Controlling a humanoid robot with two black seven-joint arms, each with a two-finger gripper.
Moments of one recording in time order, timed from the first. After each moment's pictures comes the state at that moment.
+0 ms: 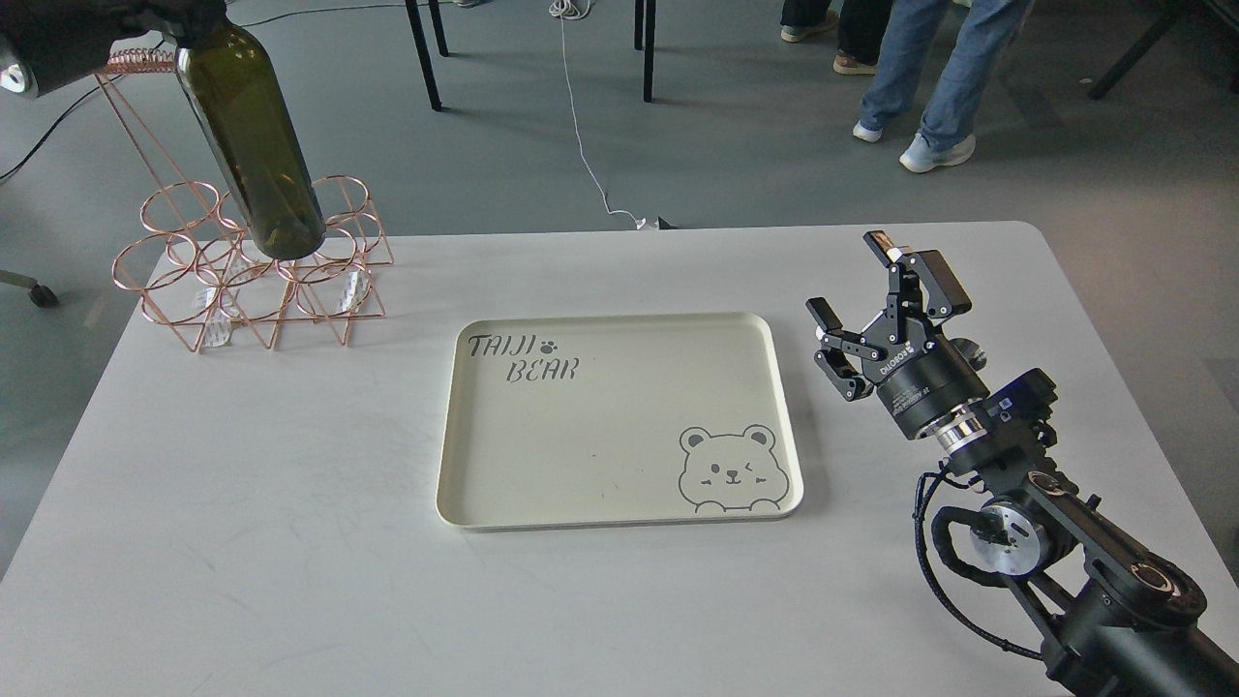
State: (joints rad) left arm -0.98 0.80 -0.91 -0.99 1.99 -0.22 -0.49; right arm 0.28 -0.25 1.01 1.11 -0.64 0.30 0.44
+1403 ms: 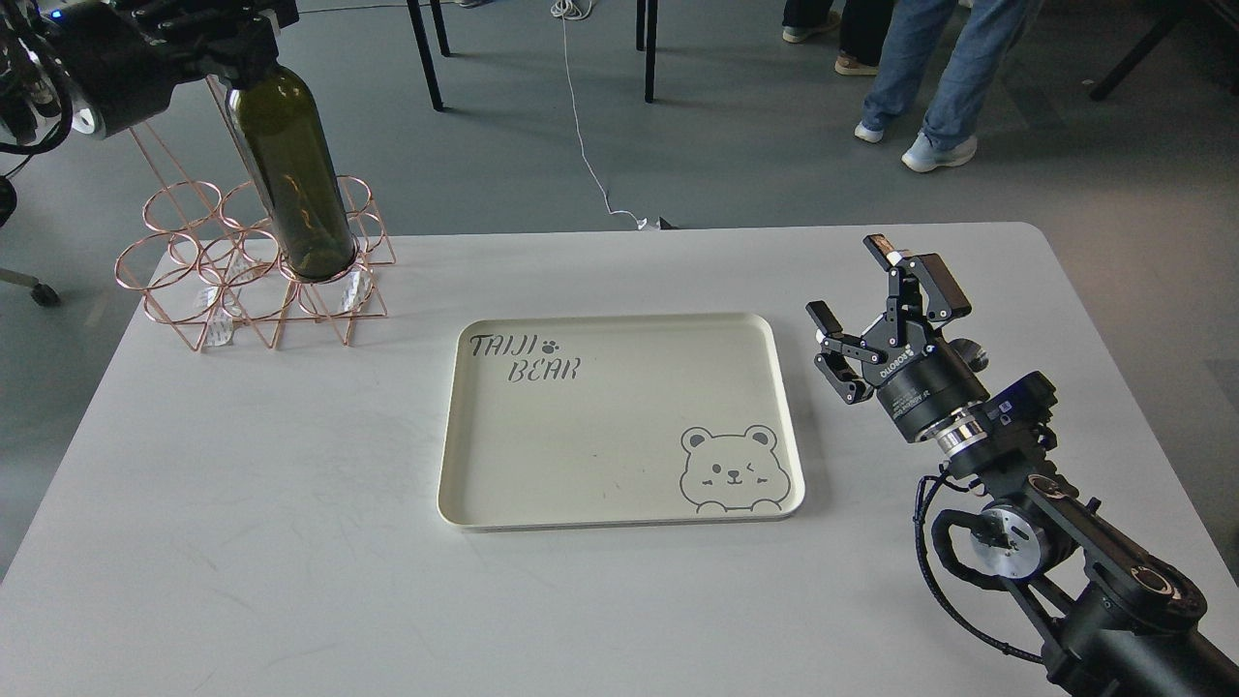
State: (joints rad) left arm -0.96 0.76 -0.82 -0.97 1.93 -0.18 -0.49; right arm 0.28 -0.25 1.01 1.11 -0.64 0.30 0.44
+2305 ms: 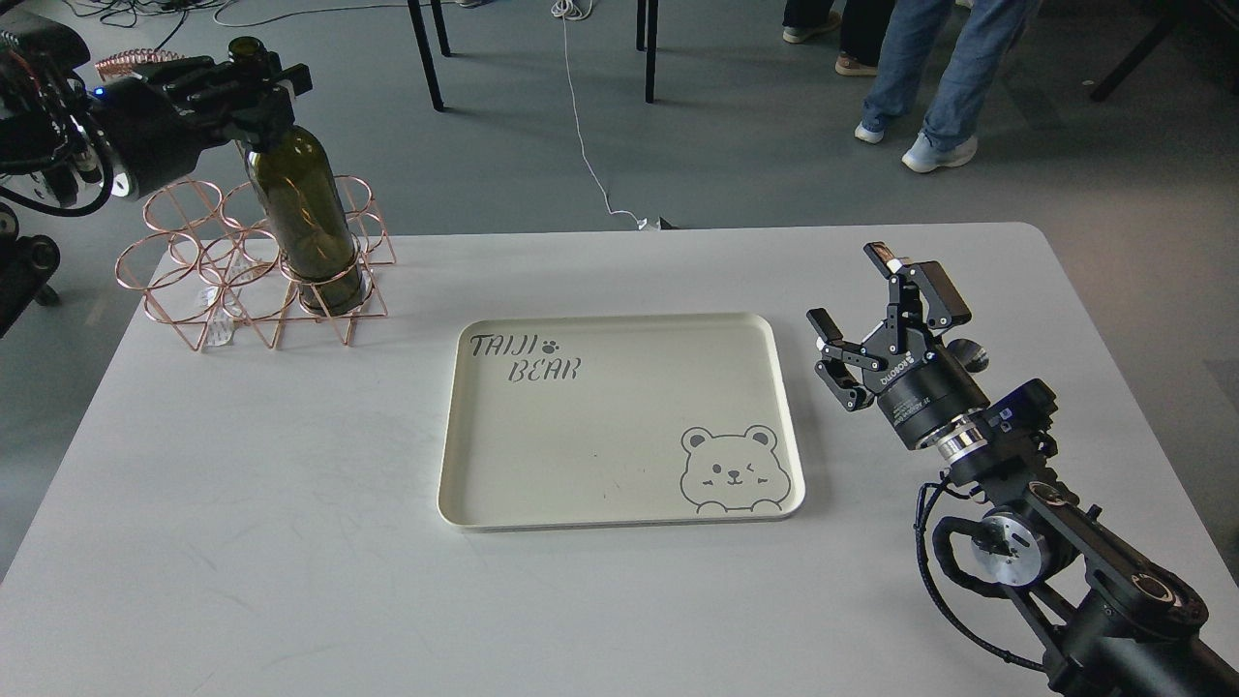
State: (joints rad) left arm -0.88 0.71 -0.80 -0.89 1.93 -0.12 -0.49; right arm 0.26 -0.25 1.01 1.12 -0.64 0.30 0.44
